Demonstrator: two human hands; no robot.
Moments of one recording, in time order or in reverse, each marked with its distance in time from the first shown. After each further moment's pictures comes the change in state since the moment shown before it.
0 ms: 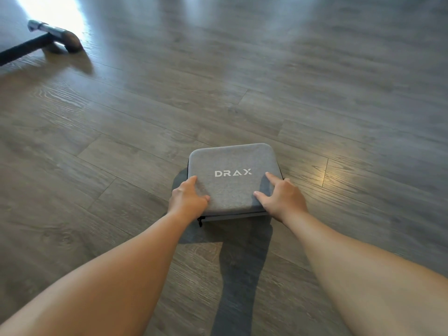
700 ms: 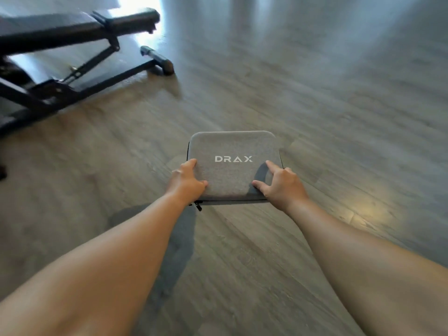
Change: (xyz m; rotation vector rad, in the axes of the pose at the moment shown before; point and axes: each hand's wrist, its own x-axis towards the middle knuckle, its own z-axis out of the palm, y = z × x) left_hand -0.107 0.054 -0.287 -0.100 0.228 -0.135; right_hand -0.071 -0.233 -0.161 -0.035 -0.116 -0.344
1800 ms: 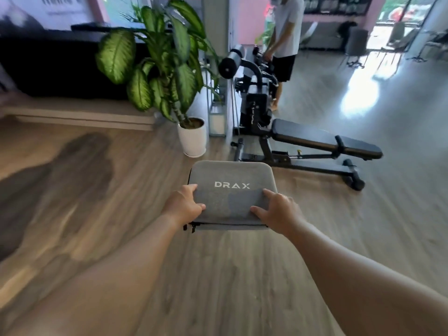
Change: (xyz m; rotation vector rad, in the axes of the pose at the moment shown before) left_hand -0.483 -0.103 -0.592 -0.101 0.582 -0.549; right_hand -0.379 -0.609 -0.157 -0.292 -0.332 -0.908
